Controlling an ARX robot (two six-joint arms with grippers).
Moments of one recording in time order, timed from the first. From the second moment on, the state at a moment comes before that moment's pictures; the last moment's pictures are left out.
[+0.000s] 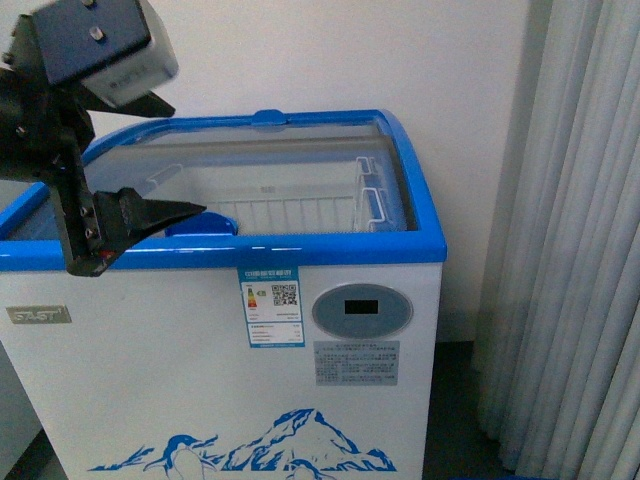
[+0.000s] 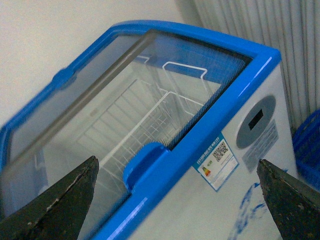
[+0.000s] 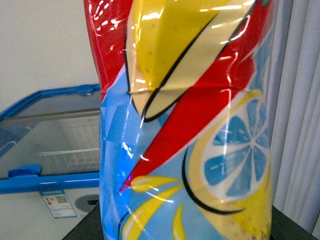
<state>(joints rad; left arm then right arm) -0.12 1.61 1.07 0.19 0.55 1.10 0.28 0.46 0.68 -0.12 0.38 0.09</state>
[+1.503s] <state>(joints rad) -0.10 2.55 2.36 -0.13 0.39 1.57 0.28 0.46 0.68 -0.12 0.38 0.09</state>
